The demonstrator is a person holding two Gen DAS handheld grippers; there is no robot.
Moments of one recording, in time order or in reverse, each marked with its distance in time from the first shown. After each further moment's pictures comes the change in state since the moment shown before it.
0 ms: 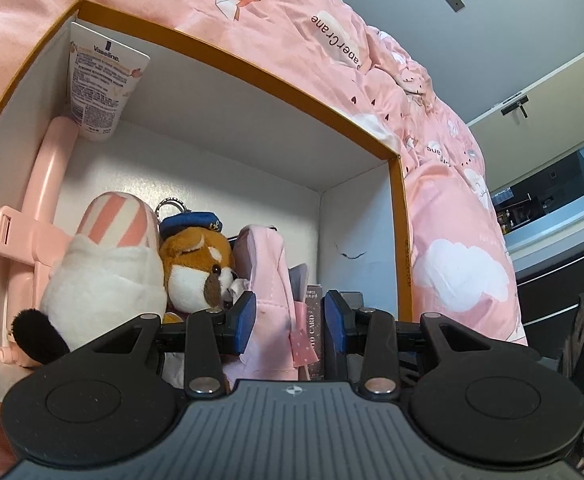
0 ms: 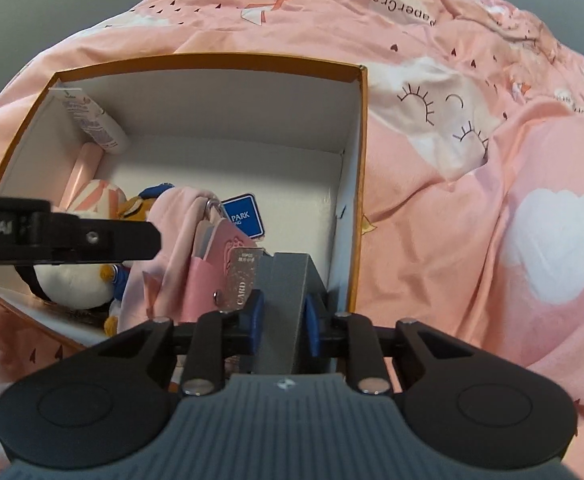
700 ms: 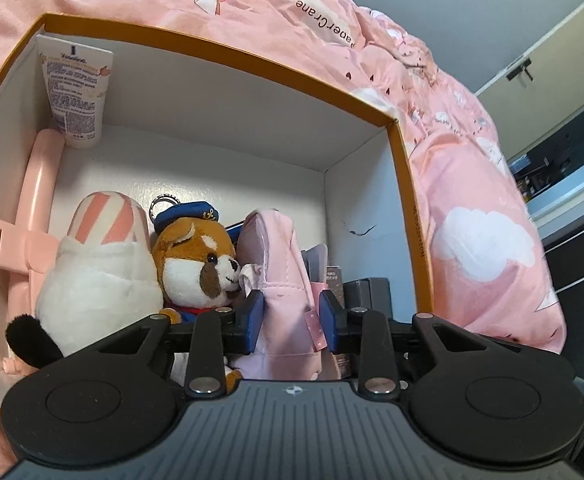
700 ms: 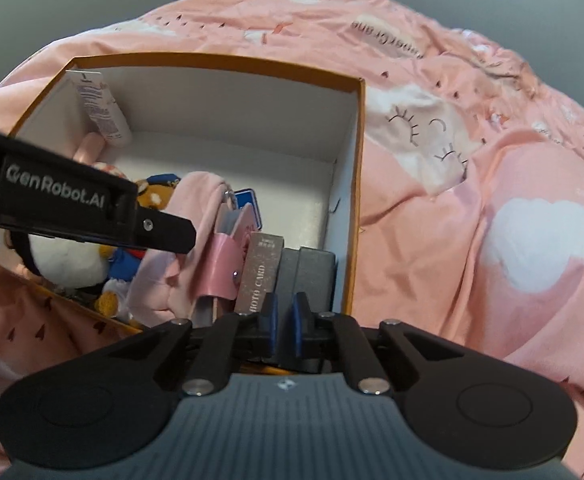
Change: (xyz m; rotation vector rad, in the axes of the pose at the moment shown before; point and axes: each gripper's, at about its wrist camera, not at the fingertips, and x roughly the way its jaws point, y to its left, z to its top) left arm 0.014 -0.018 -0.013 0.126 0.020 0.088; right arm -0.007 0.010 -0.032 -0.037 -0.123 -0.091
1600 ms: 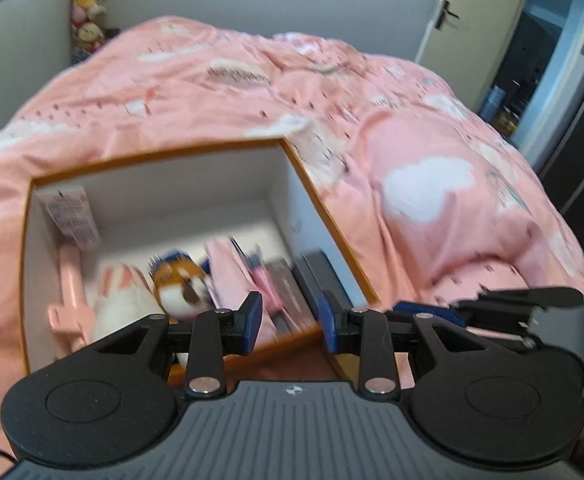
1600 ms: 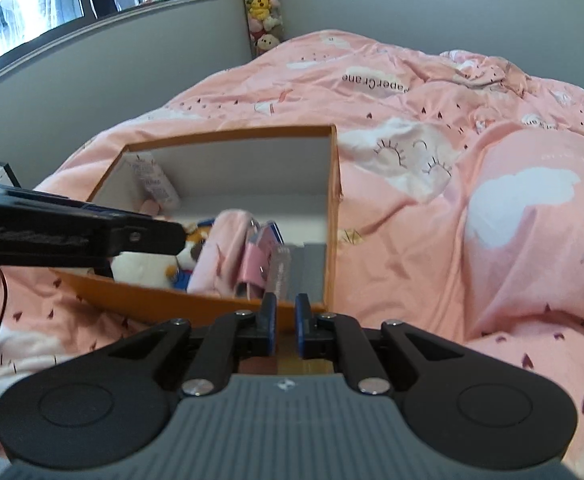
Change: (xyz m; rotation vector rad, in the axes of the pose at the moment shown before) left arm -0.088 -0.079 -0.052 0.417 -0.093 0.080; right arm -0.084 -0.037 -0.050 0.162 -0.179 0.179
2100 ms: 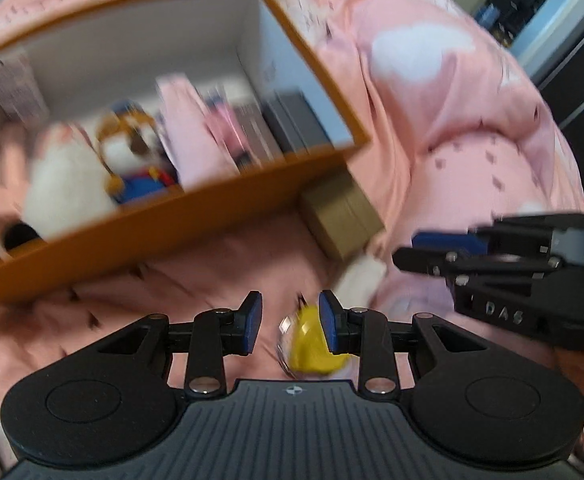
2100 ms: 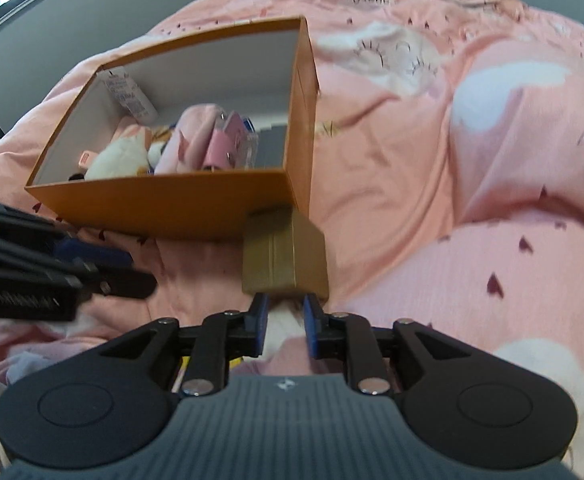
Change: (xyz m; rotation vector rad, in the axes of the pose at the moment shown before) left arm 0.058 -0.006 -0.056 0.003 0.334 -0.064; right arm 0.016 -0.030 -0.044 0.047 0.228 0.004
